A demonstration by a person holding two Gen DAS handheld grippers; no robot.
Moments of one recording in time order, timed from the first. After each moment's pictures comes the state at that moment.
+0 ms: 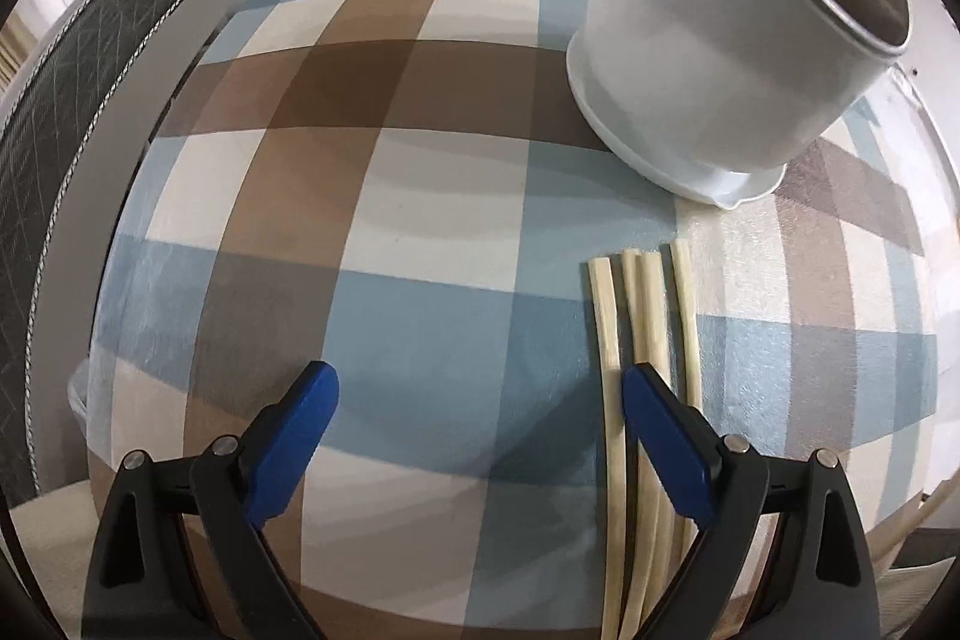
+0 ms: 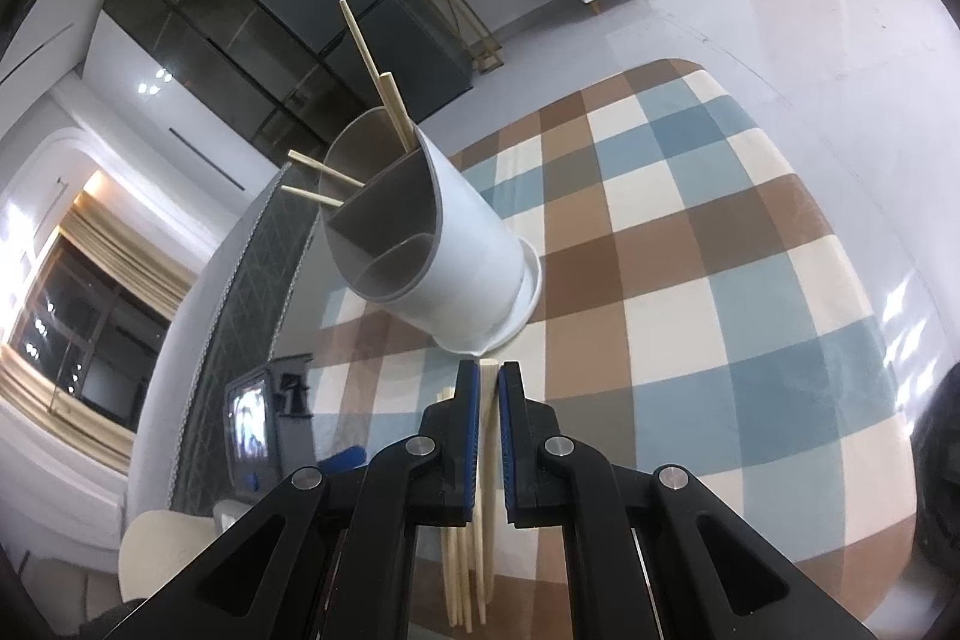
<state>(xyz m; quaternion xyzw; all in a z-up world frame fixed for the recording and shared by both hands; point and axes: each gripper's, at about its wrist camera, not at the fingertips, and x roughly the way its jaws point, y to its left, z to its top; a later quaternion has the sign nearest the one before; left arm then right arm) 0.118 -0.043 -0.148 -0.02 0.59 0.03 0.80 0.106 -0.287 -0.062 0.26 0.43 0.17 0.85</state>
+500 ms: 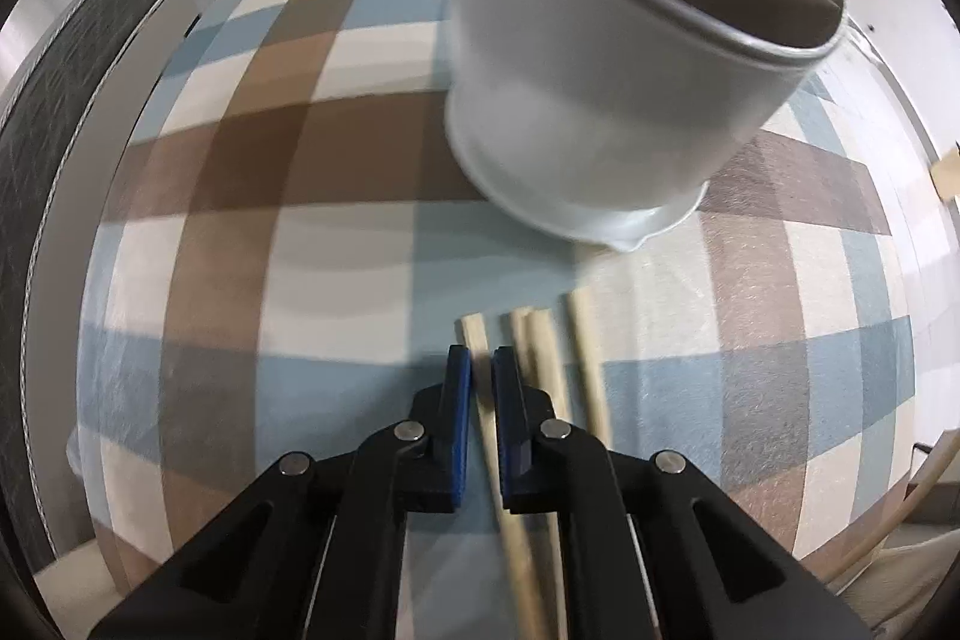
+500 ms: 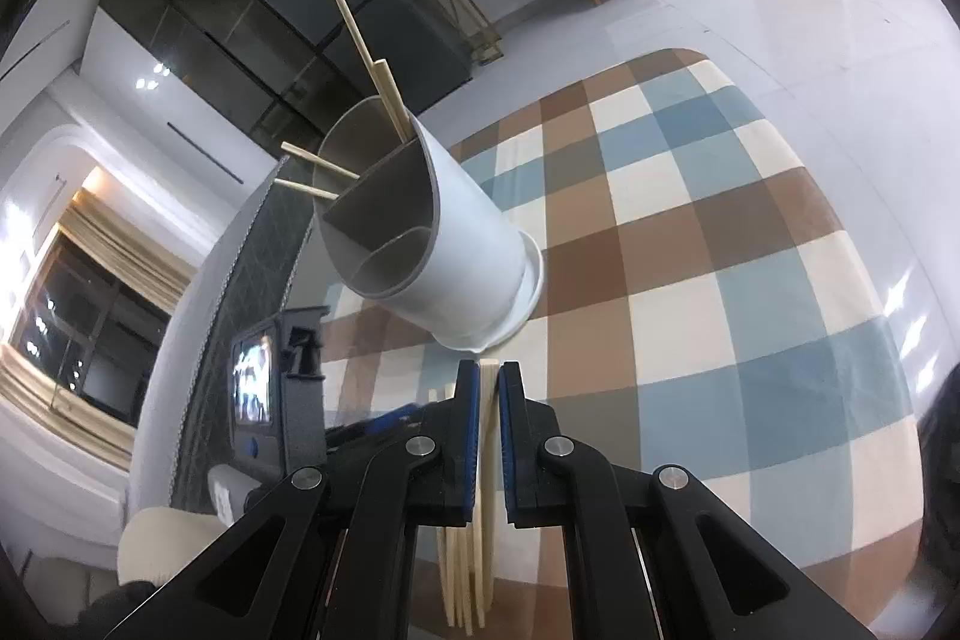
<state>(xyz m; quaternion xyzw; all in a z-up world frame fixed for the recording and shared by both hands) 0.135 -0.069 -0.140 0.01 0.59 -0.03 0.81 0.113 -0.282 -0.067 0.25 0.44 0.17 0.85</state>
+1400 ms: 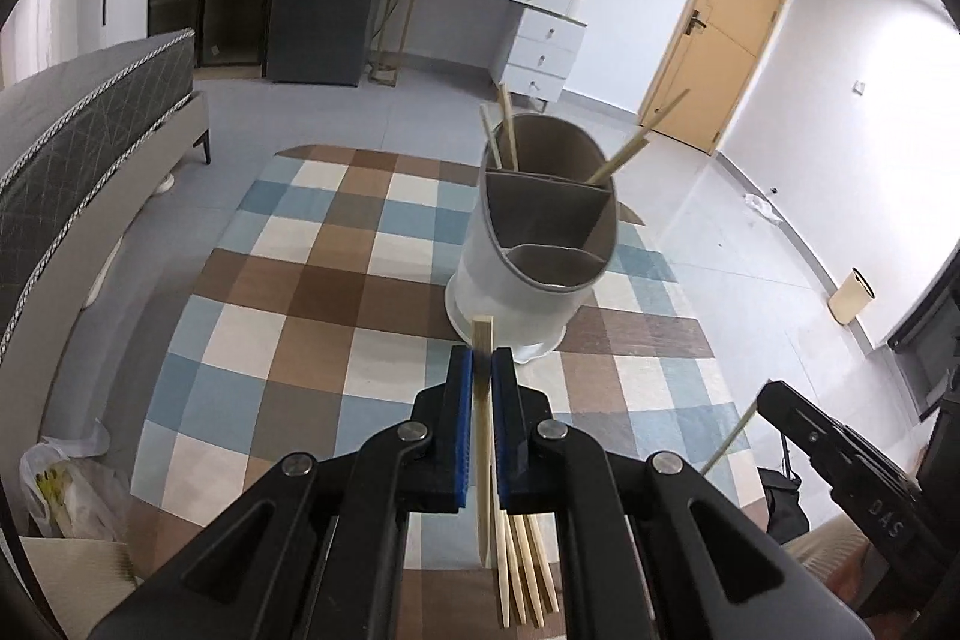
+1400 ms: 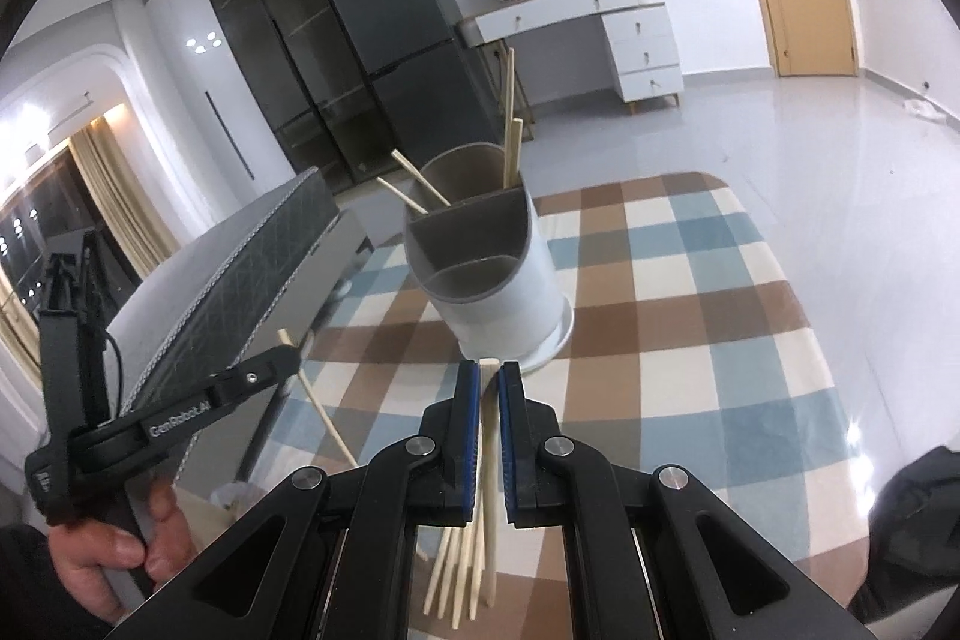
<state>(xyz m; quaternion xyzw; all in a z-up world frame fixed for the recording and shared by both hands) 0.047 -0.010 -0.015 -0.10 0.39 -0.10 0.91 0.045 -0.239 -0.021 0.14 0.33 0.16 0.92</state>
